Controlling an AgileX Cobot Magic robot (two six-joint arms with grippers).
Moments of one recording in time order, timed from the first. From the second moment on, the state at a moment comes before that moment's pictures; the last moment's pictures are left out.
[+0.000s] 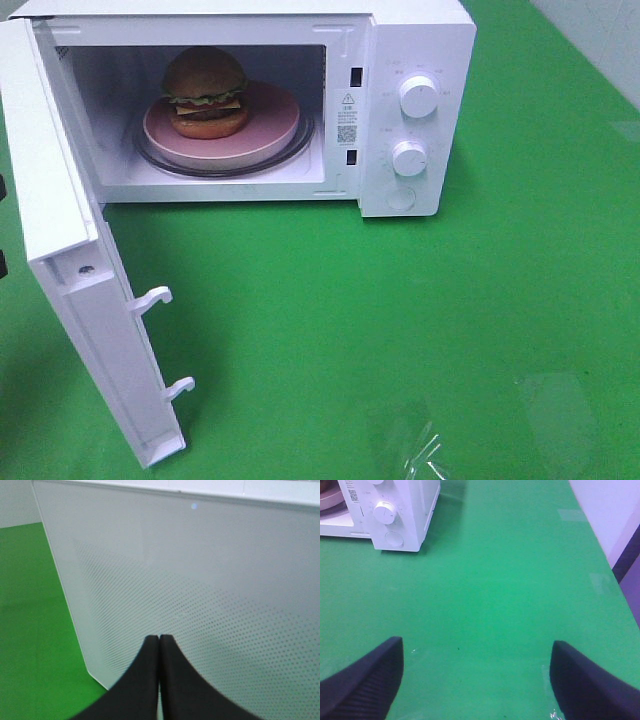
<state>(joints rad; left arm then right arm) 0.02 1.38 -0.18 0.50 -0.98 -0.16 0.03 -0.01 -0.51 -0.07 1.00 0.07</state>
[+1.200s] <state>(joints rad) -0.41 1.69 -0.46 0.23 -0.94 -0.10 0.03 -0.01 -0.51 -0.07 1.00 0.07</state>
